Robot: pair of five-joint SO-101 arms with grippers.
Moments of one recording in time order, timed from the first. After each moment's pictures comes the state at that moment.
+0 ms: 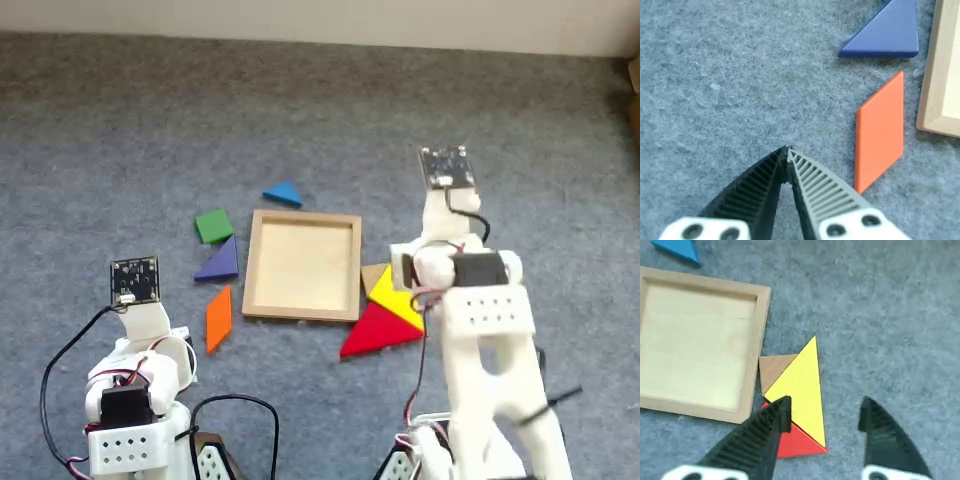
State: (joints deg) left arm -13.8 -101.2 96.0 73.4 7.6; right arm -10.6 -34.2 40.7 64.8 2.8
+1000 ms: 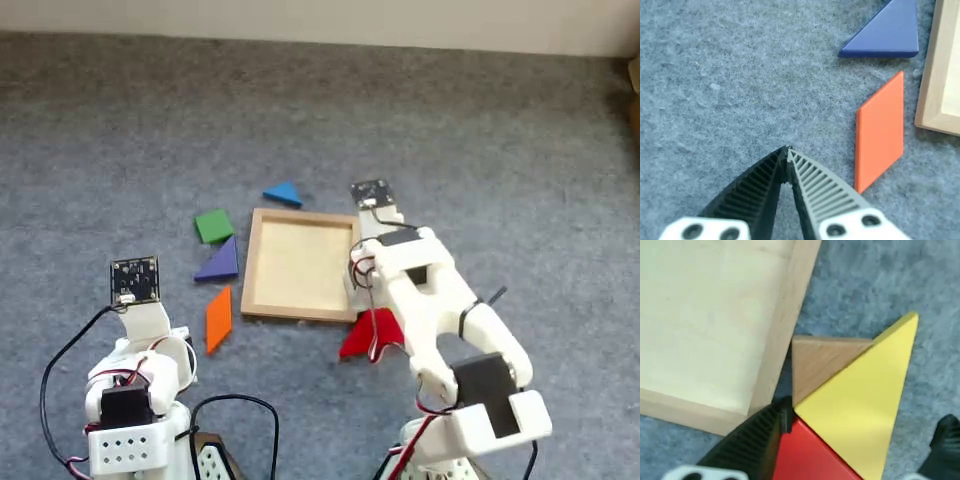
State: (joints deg) left arm -13.8 -101.2 96.0 73.4 7.6; right arm -19.4 -0.3 38.2 52.9 3.0
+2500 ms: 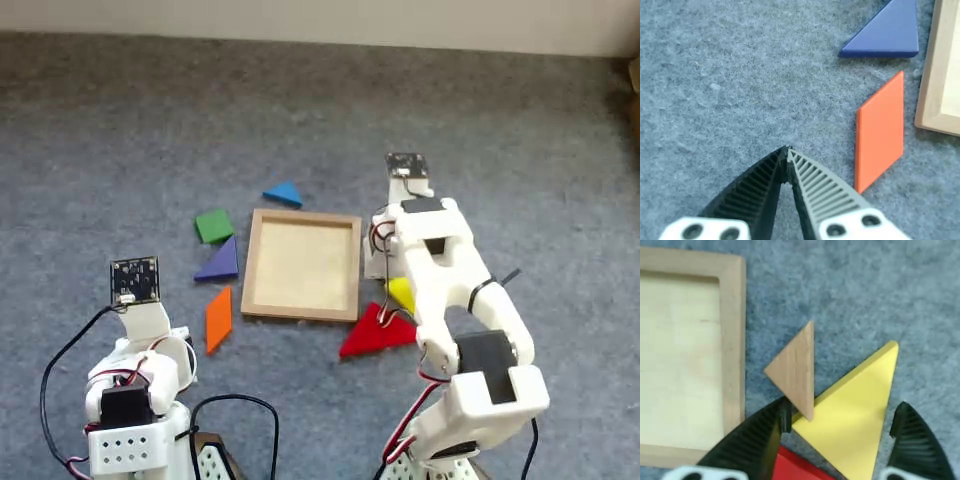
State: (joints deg) left arm -13.8 -101.2 96.0 73.4 7.6; right arm -13.6 7.2 25.8 58.6 -3.6
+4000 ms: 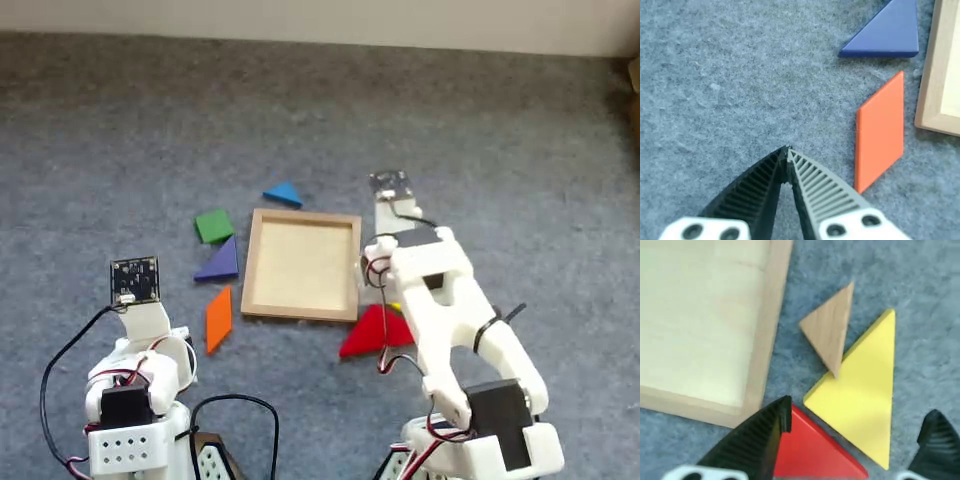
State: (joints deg) left arm -13.8 -101.2 96.0 73.4 7.6; right arm -18.2 -9.0 40.7 54.8 0.5
